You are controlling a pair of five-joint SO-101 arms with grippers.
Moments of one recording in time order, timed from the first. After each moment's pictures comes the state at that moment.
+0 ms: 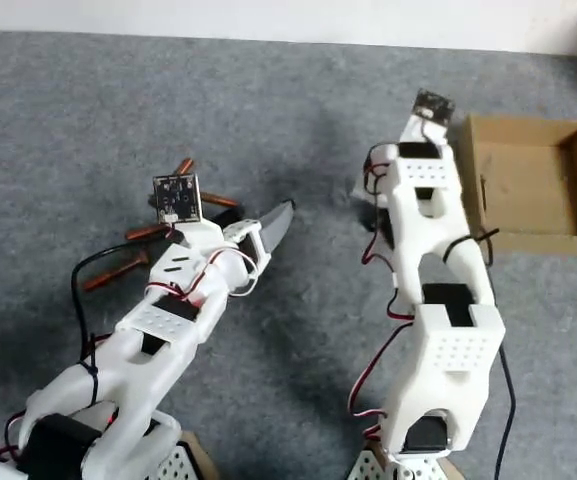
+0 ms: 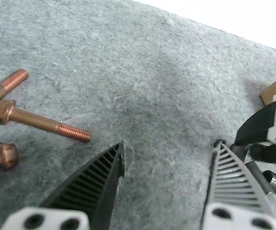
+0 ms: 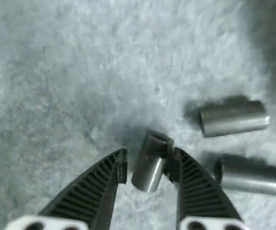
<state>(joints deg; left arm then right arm) 14.2 -23.3 71.2 -14.3 30.1 -5.2 24.7 -6.9 59.4 -21.8</state>
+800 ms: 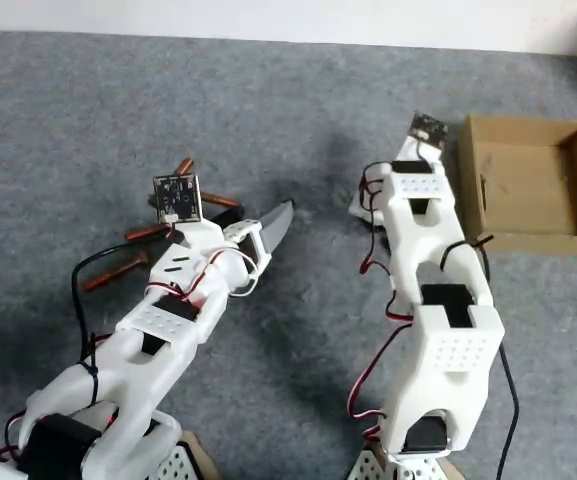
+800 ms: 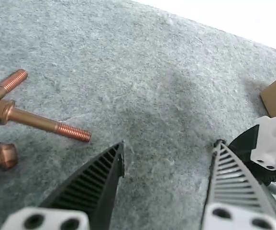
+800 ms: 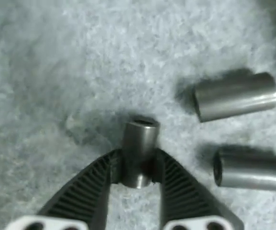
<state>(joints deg) 14.3 -23.3 71.2 -14.3 30.1 -5.5 24.5 1.2 53.3 -23.0</state>
